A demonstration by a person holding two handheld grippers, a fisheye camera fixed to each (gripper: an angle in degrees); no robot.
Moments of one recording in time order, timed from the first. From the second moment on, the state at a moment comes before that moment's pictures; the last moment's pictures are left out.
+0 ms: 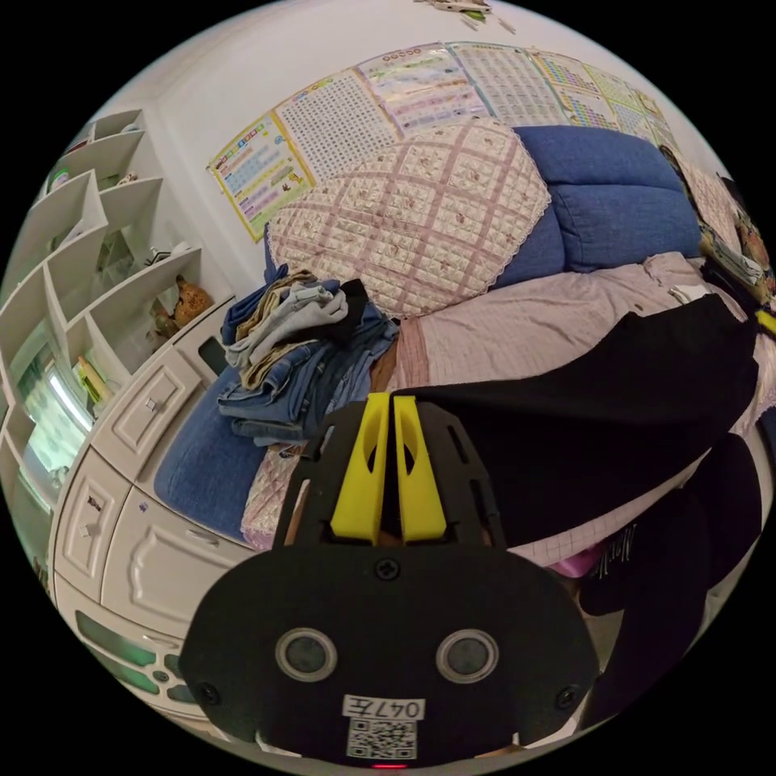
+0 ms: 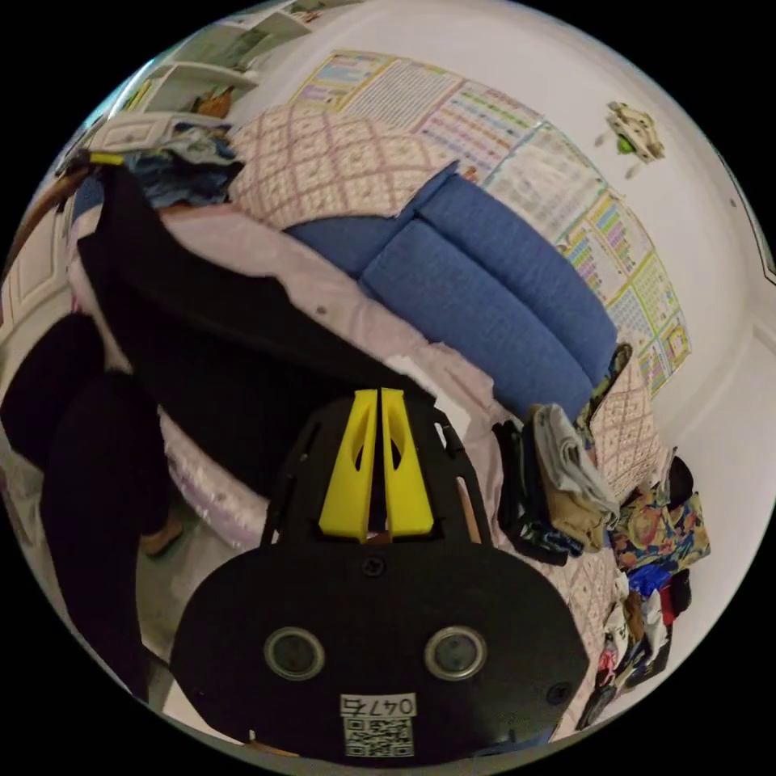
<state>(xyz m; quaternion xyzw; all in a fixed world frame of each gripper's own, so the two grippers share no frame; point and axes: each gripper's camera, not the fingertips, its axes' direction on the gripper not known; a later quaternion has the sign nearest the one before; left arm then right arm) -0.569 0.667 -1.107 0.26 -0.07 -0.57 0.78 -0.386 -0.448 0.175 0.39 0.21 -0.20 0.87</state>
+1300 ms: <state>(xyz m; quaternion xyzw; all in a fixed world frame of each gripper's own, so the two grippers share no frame) -0.857 0.598 -1.221 0.14 0.03 -0.65 0.75 -0.365 -0.926 0.193 0.22 0.19 -0.04 0.96</state>
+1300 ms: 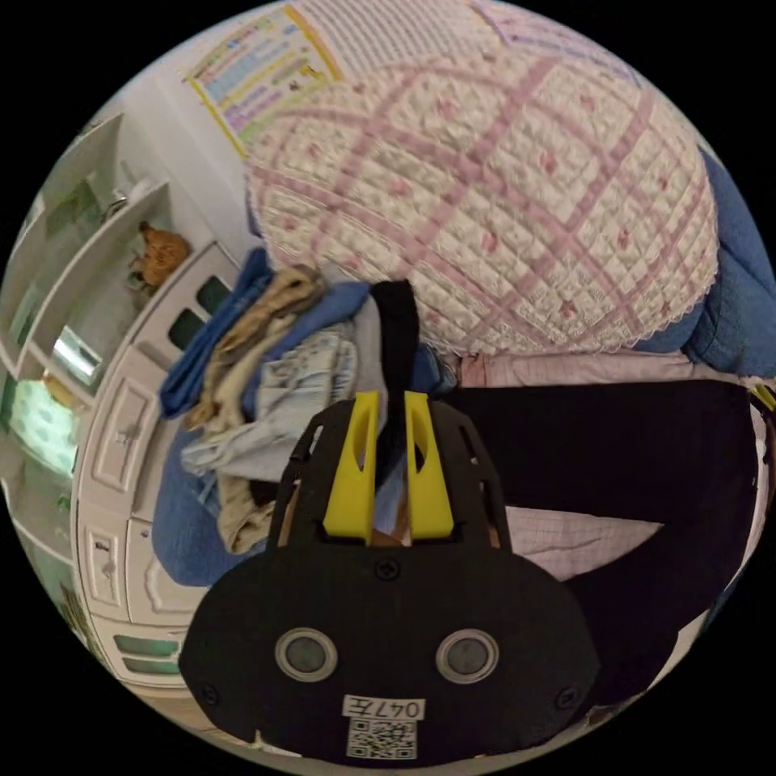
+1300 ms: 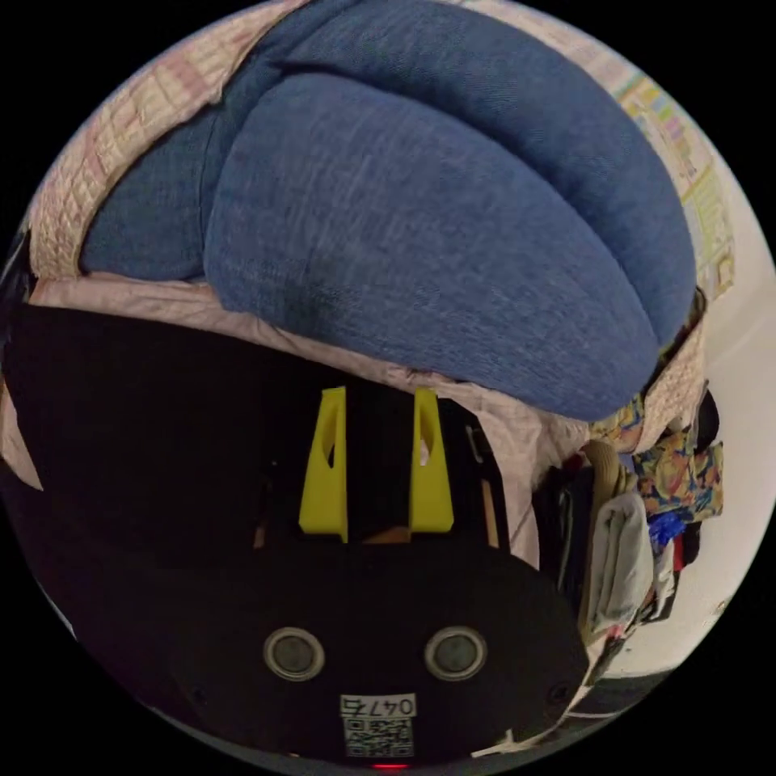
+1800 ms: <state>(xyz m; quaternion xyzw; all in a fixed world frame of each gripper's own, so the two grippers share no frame) -0.301 0.749 -1.356 0.32 -0.26 -0.68 0.60 -0.614 -0.541 0.036 0.43 0.07 -0.28 0.86</state>
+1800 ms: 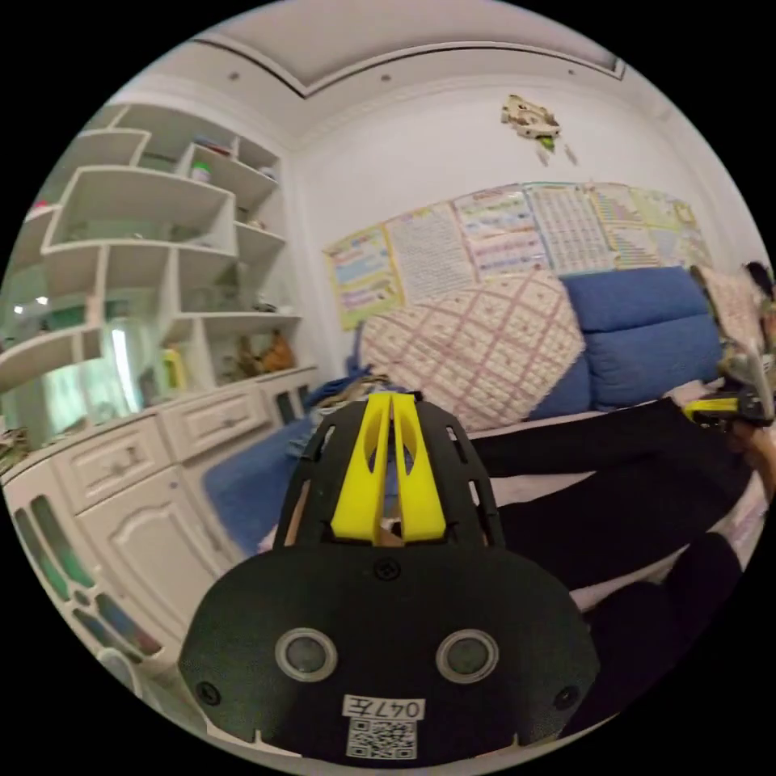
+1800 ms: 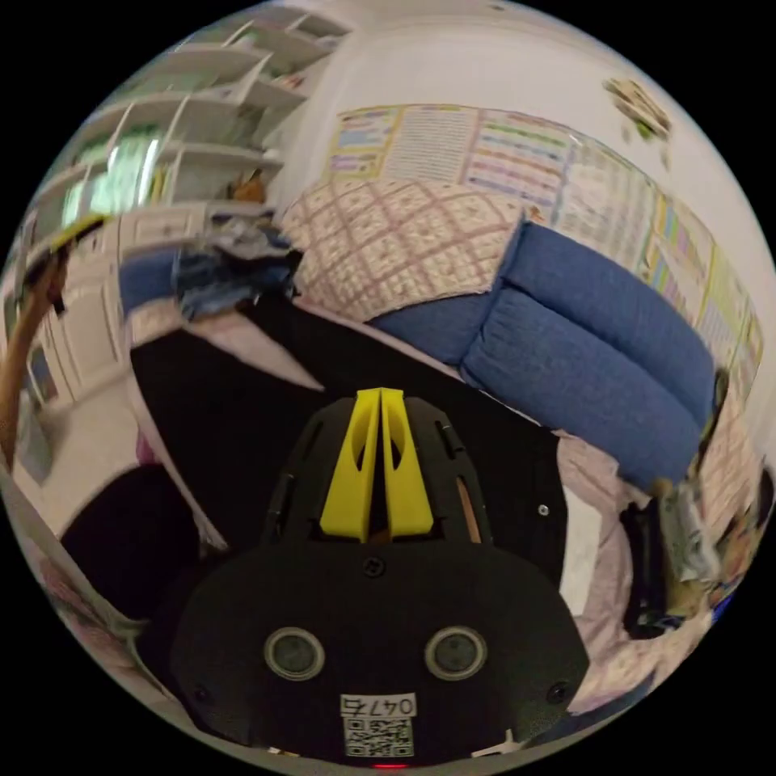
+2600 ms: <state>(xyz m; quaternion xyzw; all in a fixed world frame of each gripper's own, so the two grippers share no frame) -0.204 0.931 -1.186 0.27 -0.06 -0.82 0.51 -0.835 -0.332 -0.139 0.43 0.29 -0.32 0.79</state>
